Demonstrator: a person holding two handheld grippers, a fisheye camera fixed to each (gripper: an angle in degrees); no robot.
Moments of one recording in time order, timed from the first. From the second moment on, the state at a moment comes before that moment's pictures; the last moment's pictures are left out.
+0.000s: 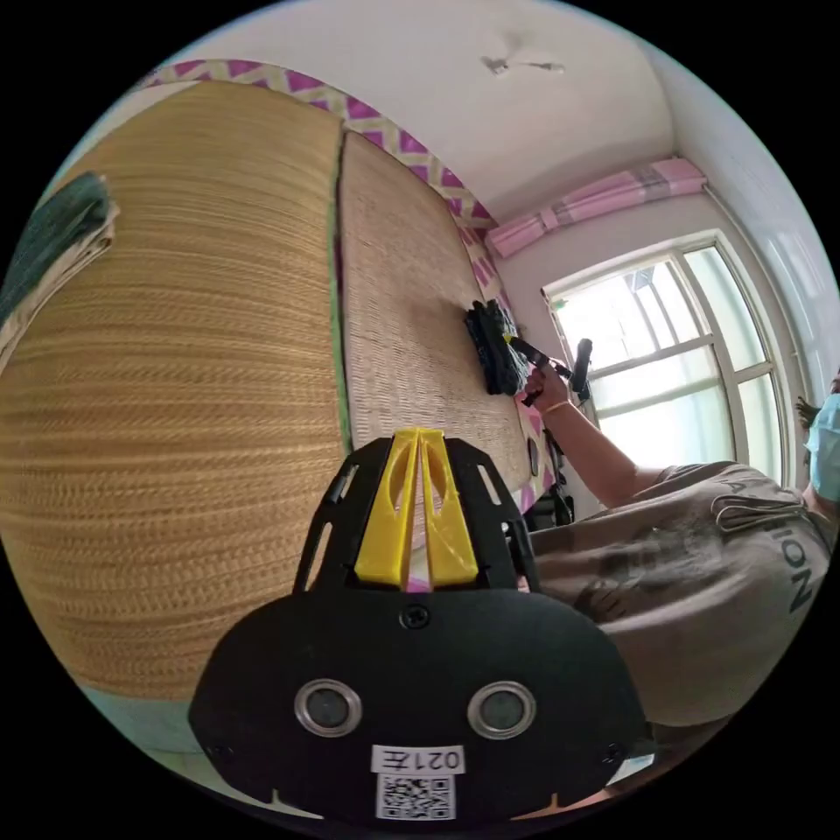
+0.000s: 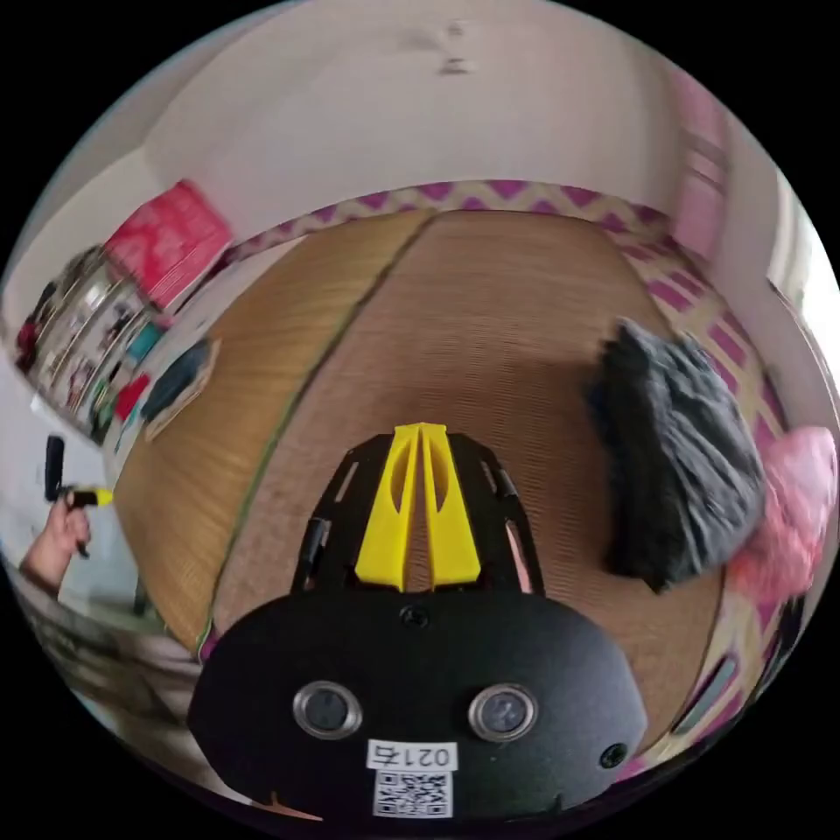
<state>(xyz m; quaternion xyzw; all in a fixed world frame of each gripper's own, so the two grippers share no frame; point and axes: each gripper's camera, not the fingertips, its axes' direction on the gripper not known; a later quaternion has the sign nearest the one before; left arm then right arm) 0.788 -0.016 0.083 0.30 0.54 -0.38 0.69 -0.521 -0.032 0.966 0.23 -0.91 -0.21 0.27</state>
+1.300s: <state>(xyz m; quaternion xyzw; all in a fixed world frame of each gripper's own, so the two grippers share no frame) 1.029 0.270 0.478 0.27 0.61 -0.58 0.48 0.134 0.004 0.421 0.60 -0.65 -0.46 0.08</state>
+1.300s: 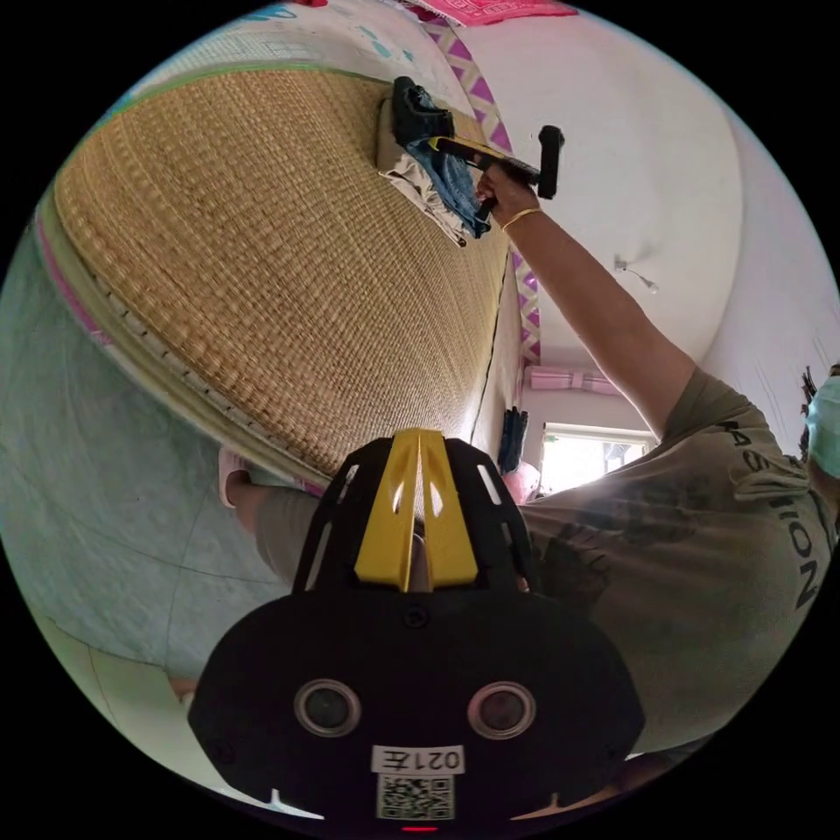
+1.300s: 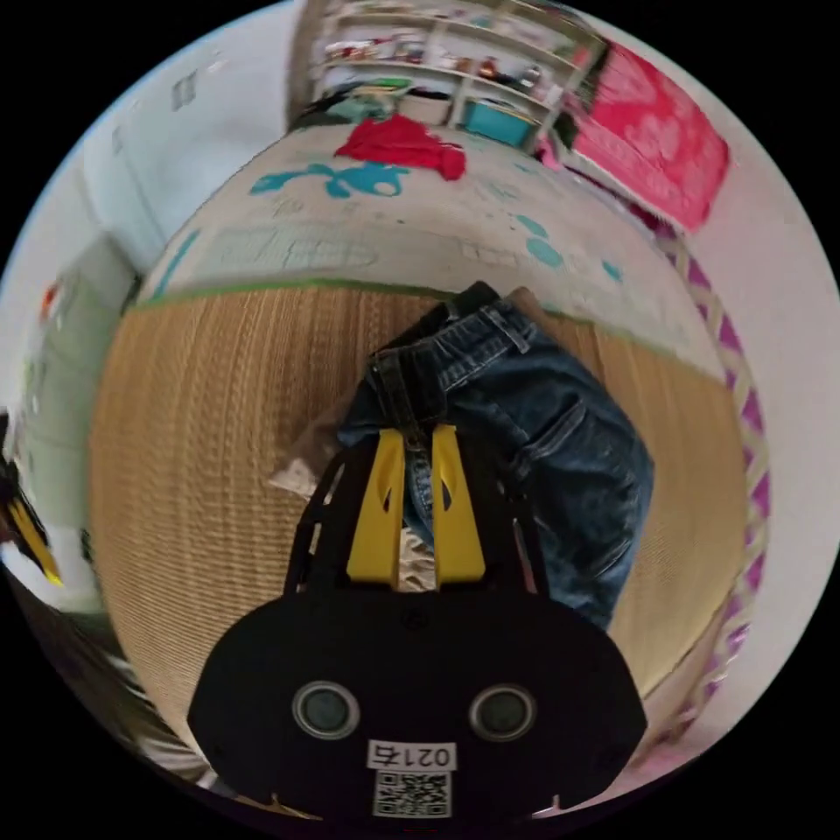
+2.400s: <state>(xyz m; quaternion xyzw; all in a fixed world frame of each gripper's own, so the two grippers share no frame) 0.952 0.065 0.448 0.26 0.66 -0.37 0.60 -0.097 -0.024 0.847 0.32 -0.81 -0.40 0.28</state>
